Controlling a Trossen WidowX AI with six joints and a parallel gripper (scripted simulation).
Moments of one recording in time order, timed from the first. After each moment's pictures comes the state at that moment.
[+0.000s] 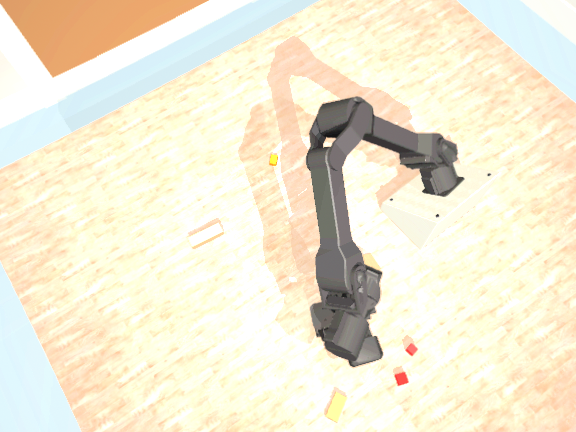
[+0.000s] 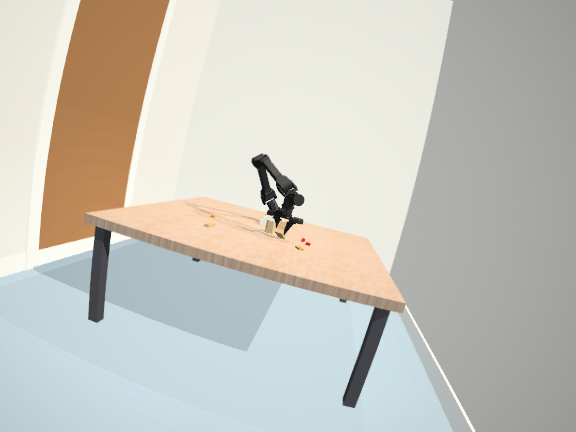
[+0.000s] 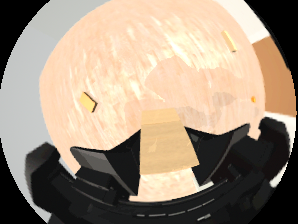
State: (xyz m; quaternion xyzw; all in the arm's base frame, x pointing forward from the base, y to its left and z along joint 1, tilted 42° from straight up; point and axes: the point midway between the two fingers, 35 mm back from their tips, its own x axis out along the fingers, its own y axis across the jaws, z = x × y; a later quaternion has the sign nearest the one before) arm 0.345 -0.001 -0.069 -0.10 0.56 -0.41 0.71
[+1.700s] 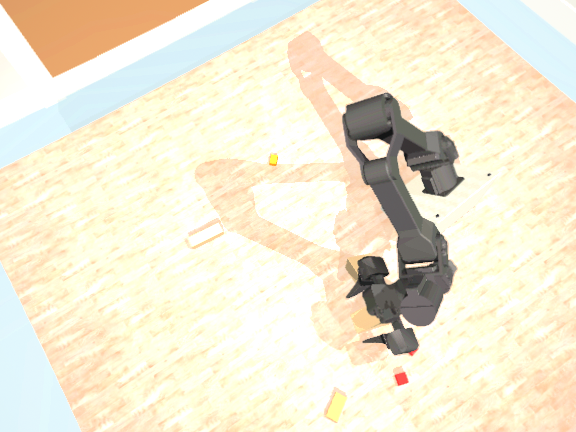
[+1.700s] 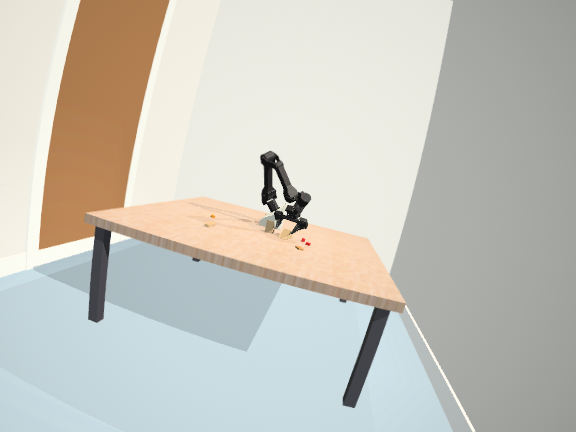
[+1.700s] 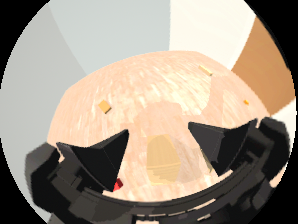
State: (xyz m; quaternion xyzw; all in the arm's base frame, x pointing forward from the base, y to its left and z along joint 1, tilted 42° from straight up) arm 0.304 0.019 -0.083 -0.23 0.30 -0.35 0.86
